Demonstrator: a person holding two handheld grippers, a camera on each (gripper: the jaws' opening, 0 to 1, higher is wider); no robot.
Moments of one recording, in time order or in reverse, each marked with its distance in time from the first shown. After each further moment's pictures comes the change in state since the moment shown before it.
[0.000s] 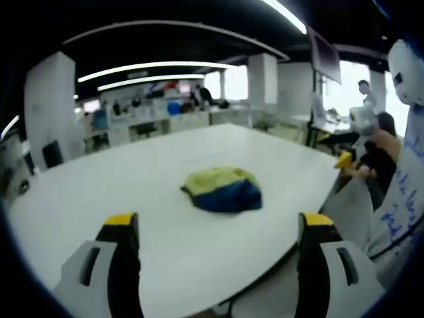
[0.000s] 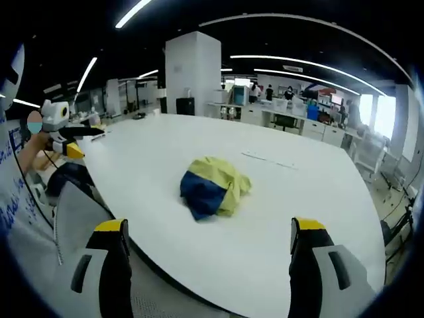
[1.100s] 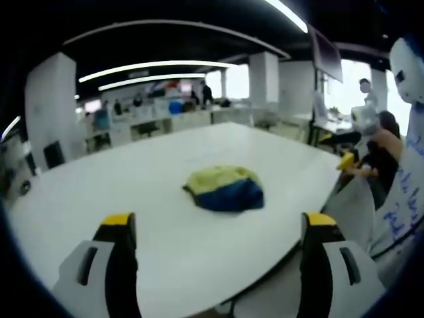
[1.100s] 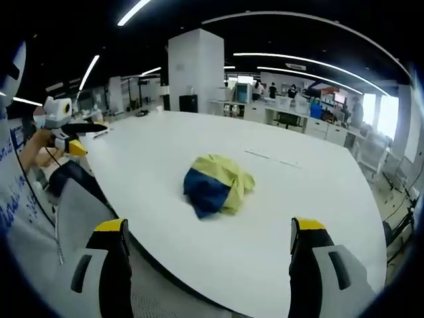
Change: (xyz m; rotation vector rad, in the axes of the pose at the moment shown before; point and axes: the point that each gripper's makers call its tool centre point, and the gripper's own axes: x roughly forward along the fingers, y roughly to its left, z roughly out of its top) left arm 0.001 0.003 -0.001 0.001 0.006 0.009; right arm 0.004 0.007 -0.002 -0.004 0.012 0.023
